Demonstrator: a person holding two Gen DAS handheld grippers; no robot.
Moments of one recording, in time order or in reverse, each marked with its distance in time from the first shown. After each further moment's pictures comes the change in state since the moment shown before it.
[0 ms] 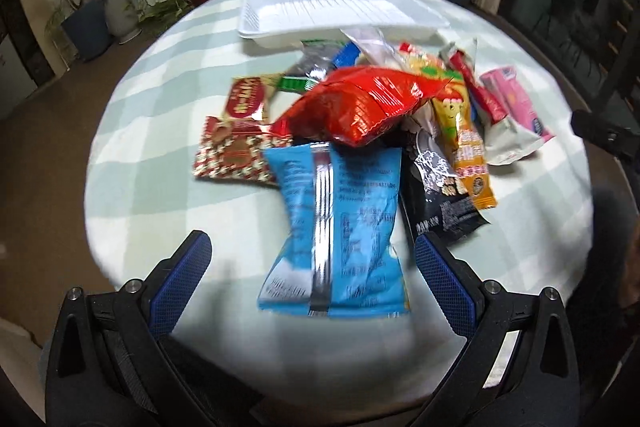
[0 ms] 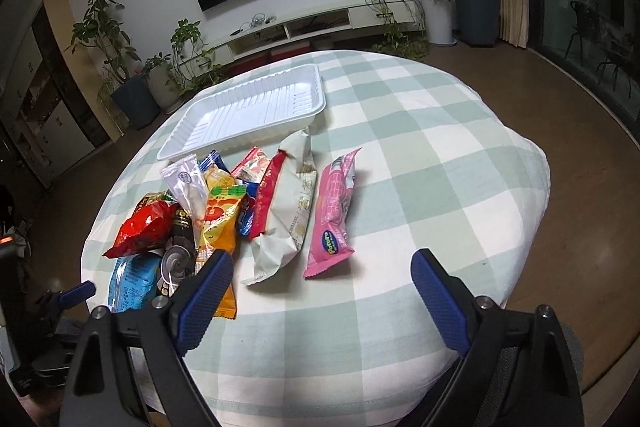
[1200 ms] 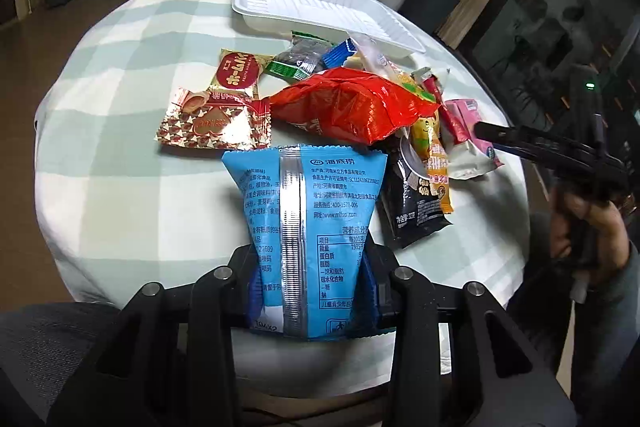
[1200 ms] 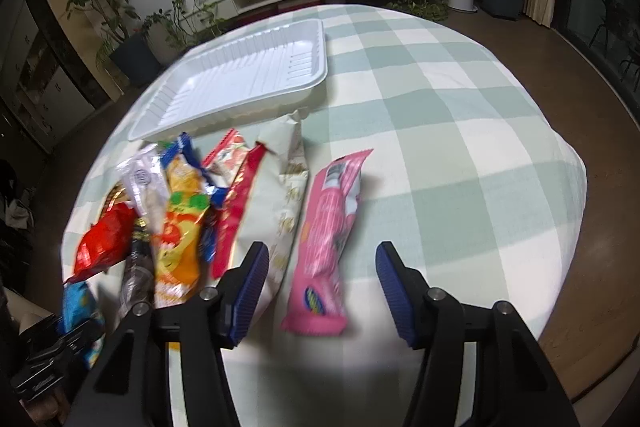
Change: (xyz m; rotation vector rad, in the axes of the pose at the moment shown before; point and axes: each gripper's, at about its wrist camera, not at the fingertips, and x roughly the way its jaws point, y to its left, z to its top) left arm 0.002 0.046 -0.012 -0.167 -0.015 -0.308; right arm 0.081 -0.011 0.047 -0.057 0.194 0.008
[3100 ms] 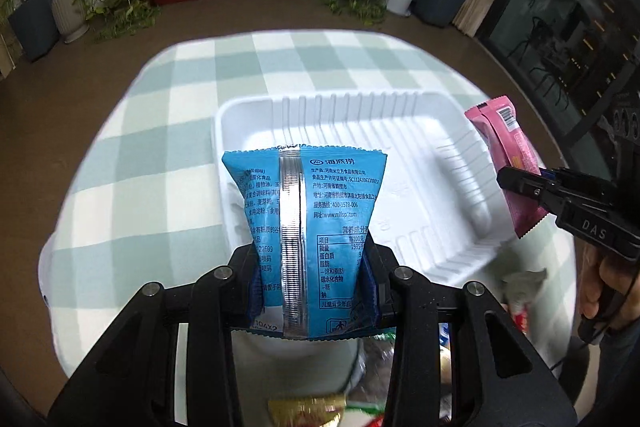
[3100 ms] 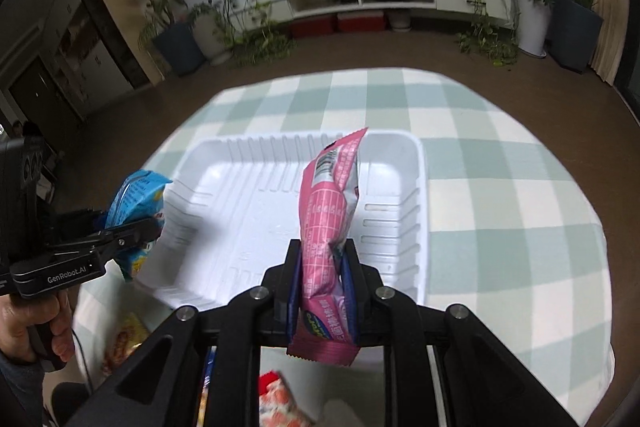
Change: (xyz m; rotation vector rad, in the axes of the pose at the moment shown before) left arm 0.134 0.032 0.293 0.120 0.073 0.094; right arm 0.093 0.054 0.198 -0.182 -0.002 0.126
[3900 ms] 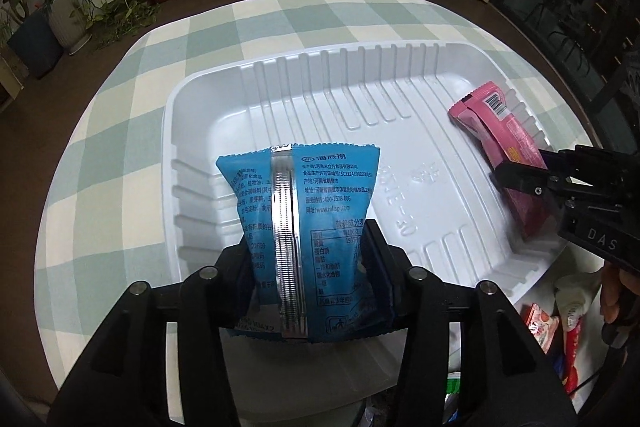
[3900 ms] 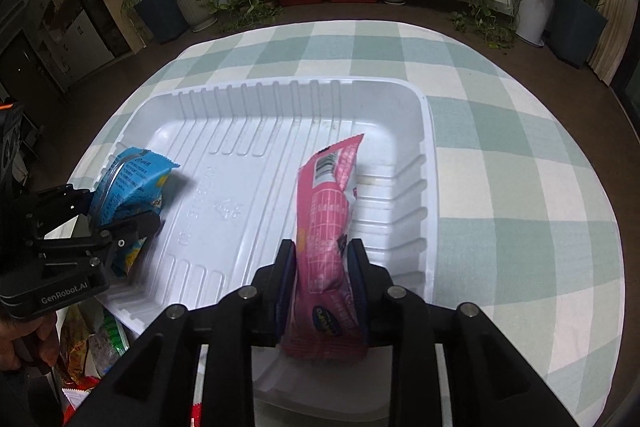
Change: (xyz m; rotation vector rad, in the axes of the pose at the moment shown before) left arm 0.065 -0.024 -0.006 0.092 0.066 0.106; right arm 0.048 -0.014 -0.013 -0.024 0.096 -0.067
